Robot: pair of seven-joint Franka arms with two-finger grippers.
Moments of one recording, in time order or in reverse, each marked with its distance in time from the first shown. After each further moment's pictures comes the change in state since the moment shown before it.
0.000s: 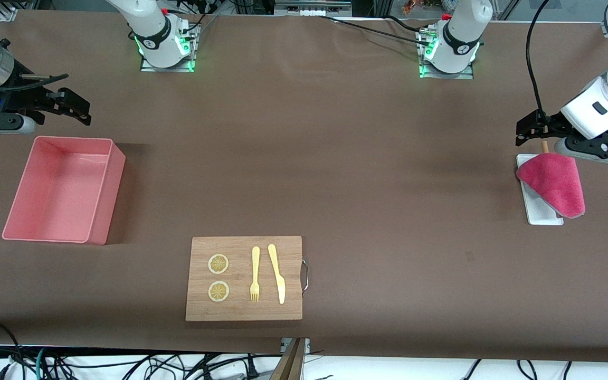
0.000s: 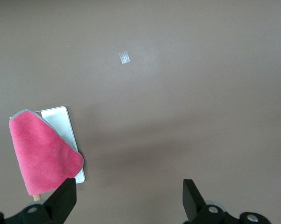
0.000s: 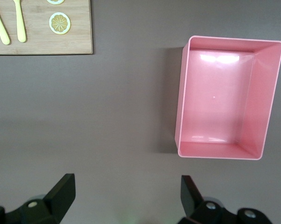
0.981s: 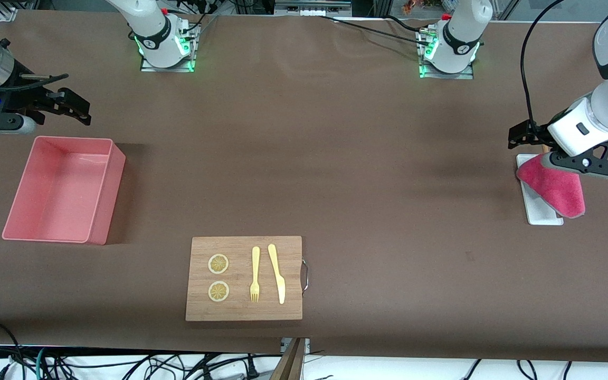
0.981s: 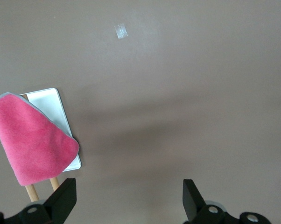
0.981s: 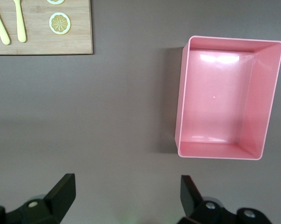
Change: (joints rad) left arm 0.003 0.061 0.008 -0.003 0.002 -0.062 0.048; right arm 0.000 0.000 0.000 0.000 0.000 0.000 0.000
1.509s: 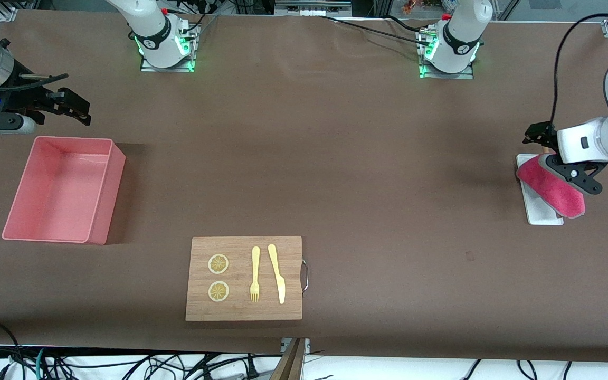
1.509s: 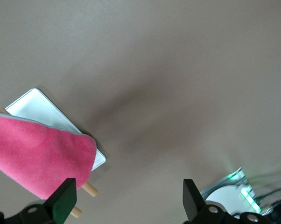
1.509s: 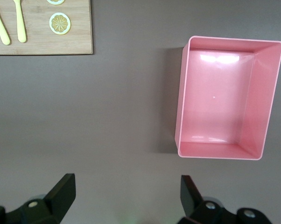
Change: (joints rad) left arm 0.129 0.129 0.009 0.003 0.041 -0.048 0.557; right arm 0.000 0.000 0.000 0.001 0.000 0.000 0.000
